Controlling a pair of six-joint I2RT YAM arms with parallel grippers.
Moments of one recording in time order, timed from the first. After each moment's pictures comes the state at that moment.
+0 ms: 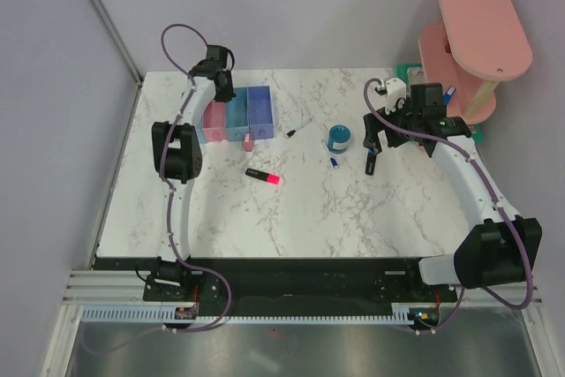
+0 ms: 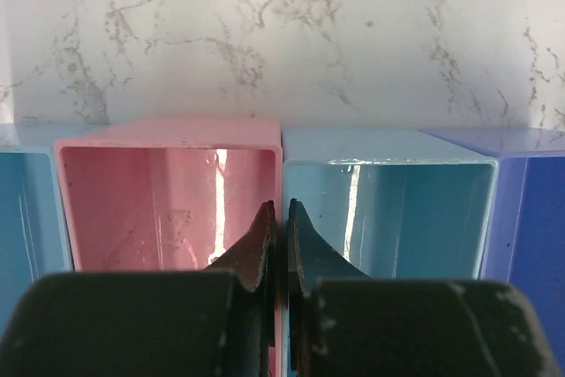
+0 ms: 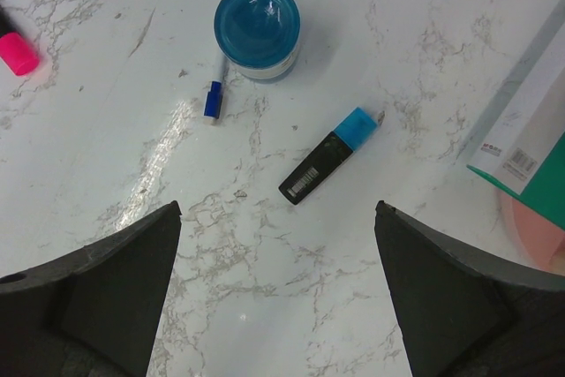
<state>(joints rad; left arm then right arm) -0.15 2.49 2.32 -0.74 -0.12 -0.22 0.10 1.35 1.23 -0.64 -0.34 -0.26</state>
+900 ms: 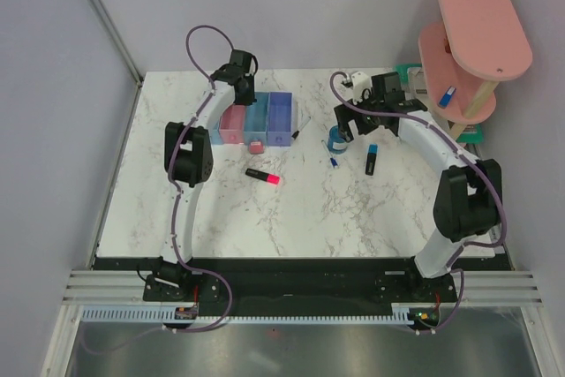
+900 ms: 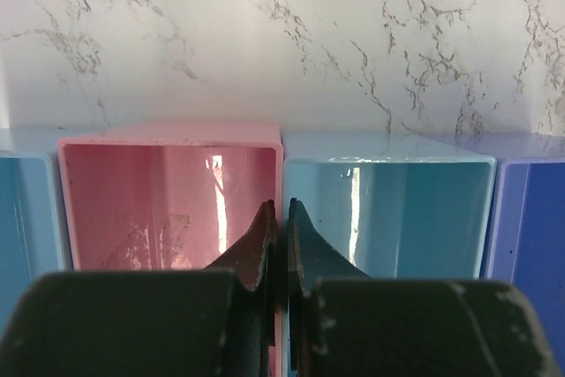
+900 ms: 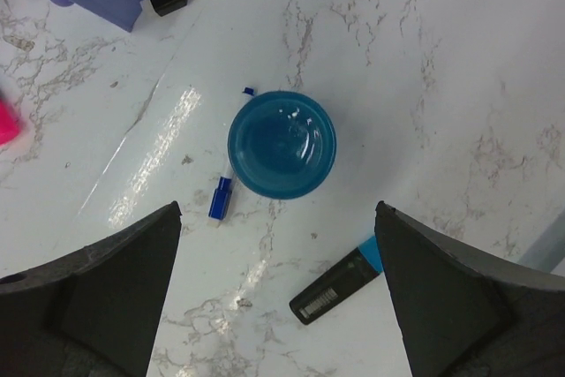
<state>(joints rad) -0.28 2.48 2.27 -0.68 -0.12 -0.21 0.23 1.68 1.36 -0.49 -0.30 -0.23</state>
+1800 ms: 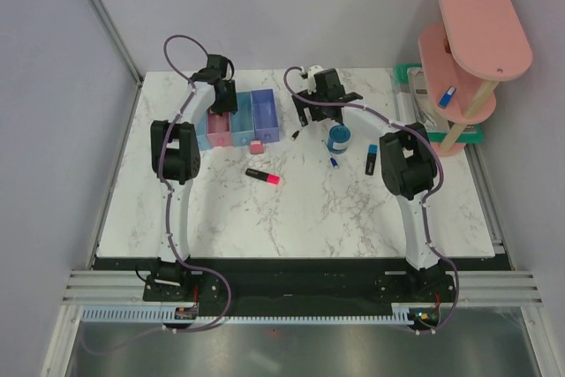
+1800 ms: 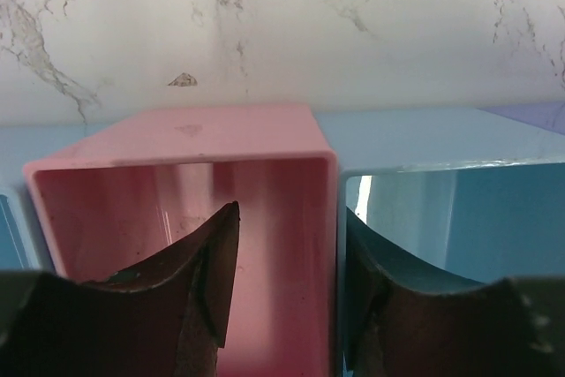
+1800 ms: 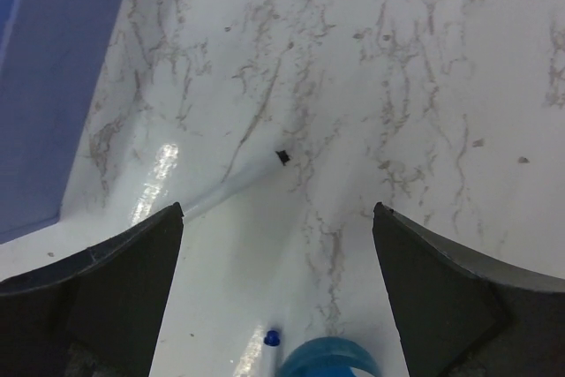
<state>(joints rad) -0.15 2.46 2.19 -0.73 -0.08 -0.22 0.41 2.24 1.81 -0.28 -0.02 -0.03</state>
